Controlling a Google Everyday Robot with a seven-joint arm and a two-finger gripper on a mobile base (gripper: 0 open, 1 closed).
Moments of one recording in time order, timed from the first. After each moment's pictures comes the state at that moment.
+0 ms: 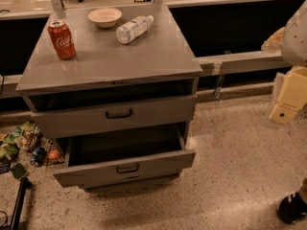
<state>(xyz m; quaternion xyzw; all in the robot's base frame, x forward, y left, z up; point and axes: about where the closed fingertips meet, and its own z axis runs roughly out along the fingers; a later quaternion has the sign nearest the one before) 0.438 -0.217 0.976 -0.60 0.78 -0.03 0.16</state>
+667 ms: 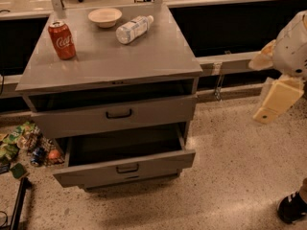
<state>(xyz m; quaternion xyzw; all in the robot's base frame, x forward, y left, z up) 0.444 -0.207 0.958 -0.61 0.77 -0.01 0.18</state>
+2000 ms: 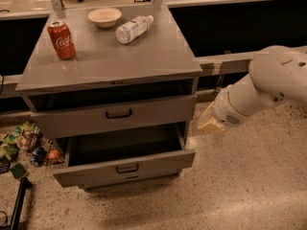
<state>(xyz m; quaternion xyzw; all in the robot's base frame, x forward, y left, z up) 0.512 -0.147 0.771 -0.58 0.78 0.07 0.23</state>
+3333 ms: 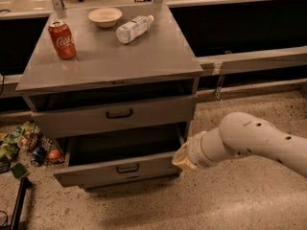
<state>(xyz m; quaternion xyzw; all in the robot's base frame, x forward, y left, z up) 0.471 -0.081 0.648 -0.58 0.76 0.13 0.26</state>
